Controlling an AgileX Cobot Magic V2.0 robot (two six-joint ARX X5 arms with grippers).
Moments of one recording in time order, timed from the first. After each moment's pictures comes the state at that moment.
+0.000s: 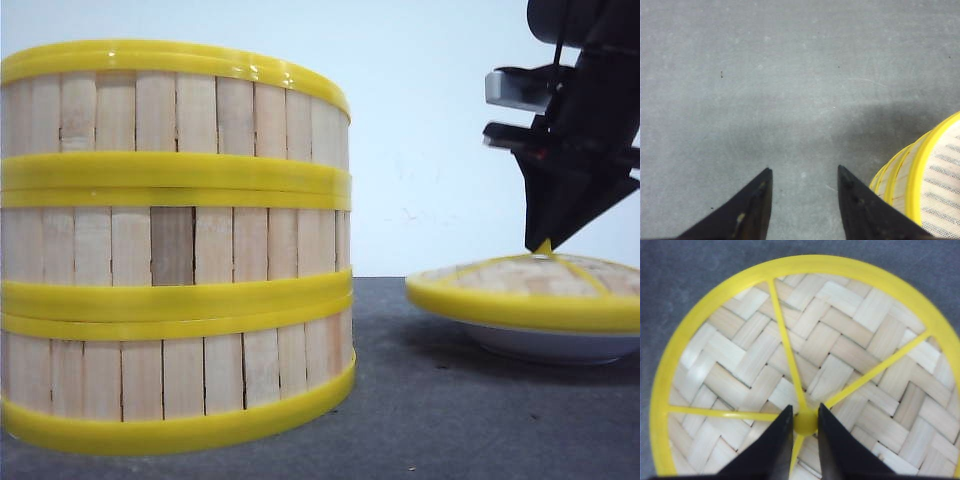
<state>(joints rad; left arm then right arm) -0.09 1.13 1.33 -0.91 -0.01 0.04 0.27 1.47 1.09 -0.64 -0.11 0.06</state>
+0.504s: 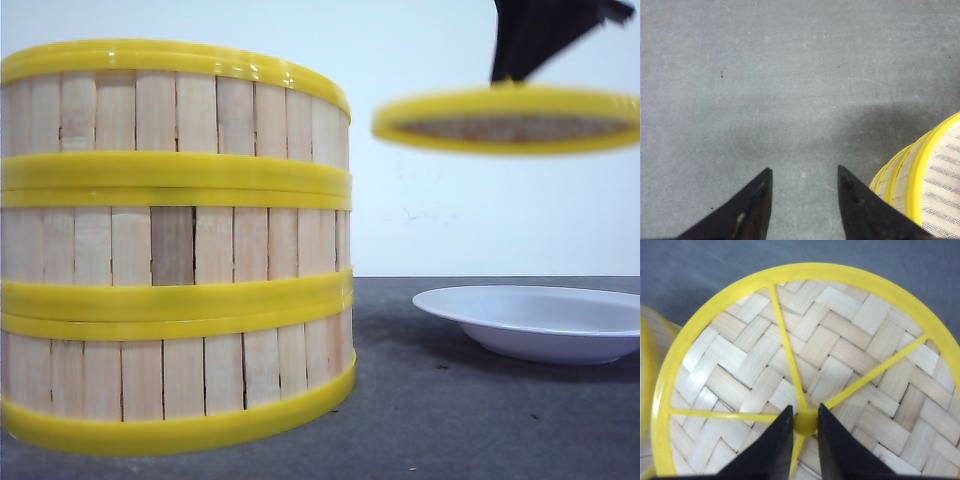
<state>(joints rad) -0.09 1.13 1.33 -0.91 -0.01 0.04 0.31 1.47 1.61 -1.02 -0.21 0.01</state>
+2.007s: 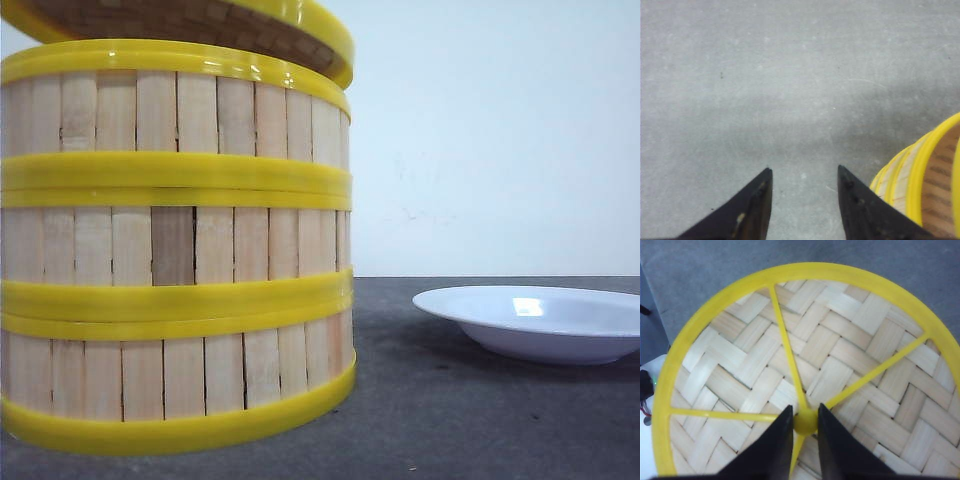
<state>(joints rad) -0.09 1.13 1.33 -0.91 -0.01 0.04 0.87 1.83 2.08 -1.13 -0.23 -0.05</state>
